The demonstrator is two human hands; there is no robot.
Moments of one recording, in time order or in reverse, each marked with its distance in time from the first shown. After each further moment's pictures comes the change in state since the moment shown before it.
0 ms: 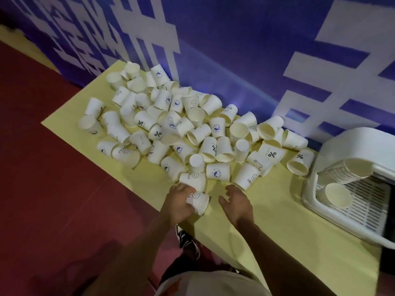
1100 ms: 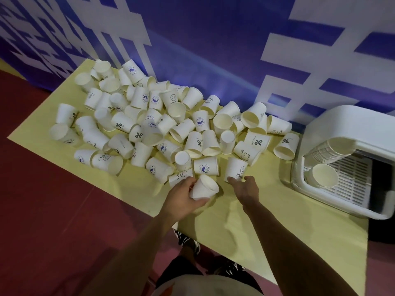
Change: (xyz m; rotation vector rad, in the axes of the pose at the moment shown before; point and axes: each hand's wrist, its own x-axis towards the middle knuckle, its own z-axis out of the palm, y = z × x) left_hand 0.016 0.039 0.006 -0.152 -0.009 0.104; right_hand 0.034 0.024 -0.030 0.548 0.111 0.528
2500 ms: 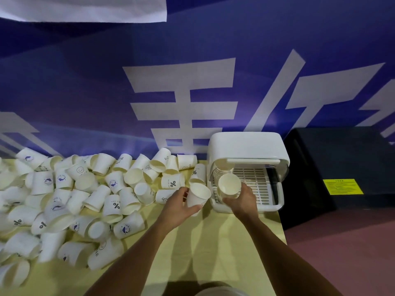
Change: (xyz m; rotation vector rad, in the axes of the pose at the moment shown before) left_hand 0.081 0.218 0.101 -0.018 -0.224 0.252; right_hand 0.042 0.050 -0.232 -0.046 0.393 -0.218
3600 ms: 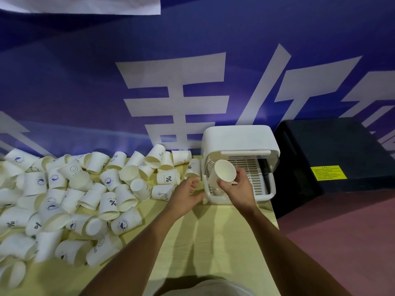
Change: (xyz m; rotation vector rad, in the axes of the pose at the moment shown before) left_hand 0.000 0.030 0.013 -0.028 -0.039 0.099; right_hand -0.030 -0.023 -0.024 0.432 0.046 -0.109
